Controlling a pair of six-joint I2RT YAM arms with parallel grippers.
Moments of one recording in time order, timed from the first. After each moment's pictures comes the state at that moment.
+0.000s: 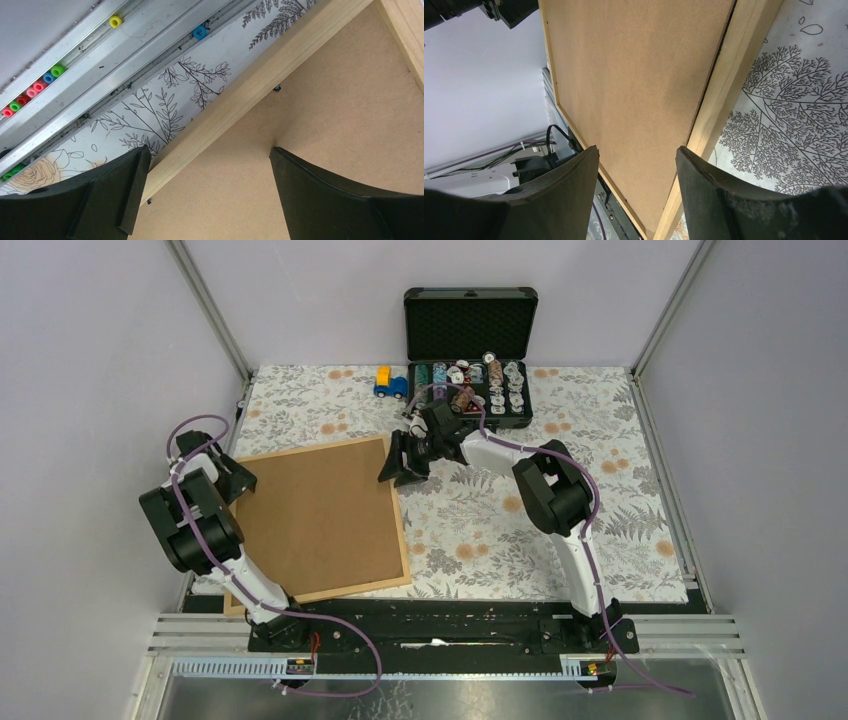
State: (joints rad) left arm 0.55 1.78 1.11 -0.50 -0.08 -0.43; right arm 0.65 2.26 1.66 -0.20 -0.72 0.73
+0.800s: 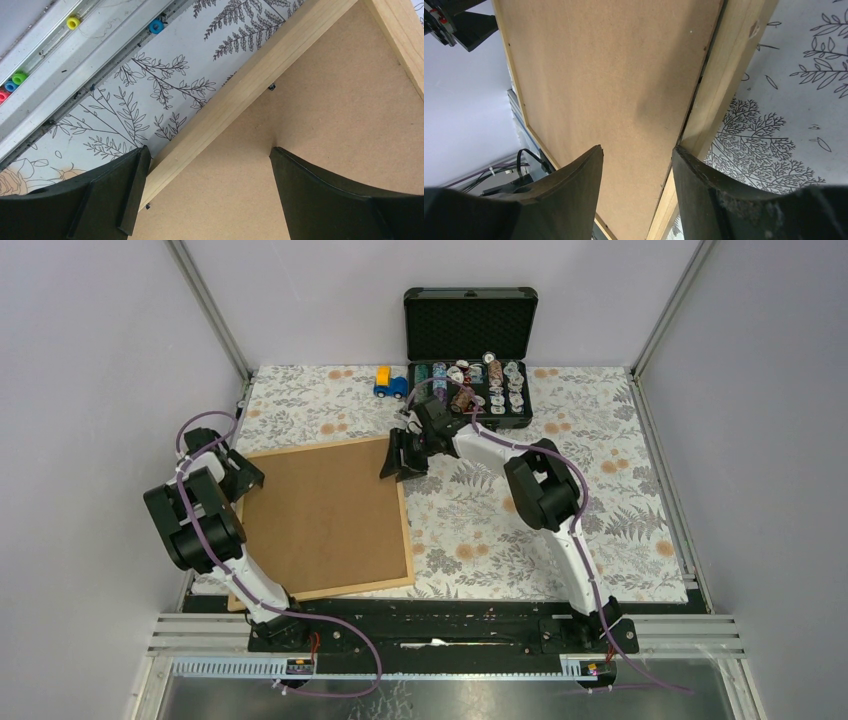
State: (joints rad) left arm 0.51 1.78 1.10 -0.47 -0.03 -0.43; right arm 0.66 2.36 1.83 -0.36 -0.59 0.65
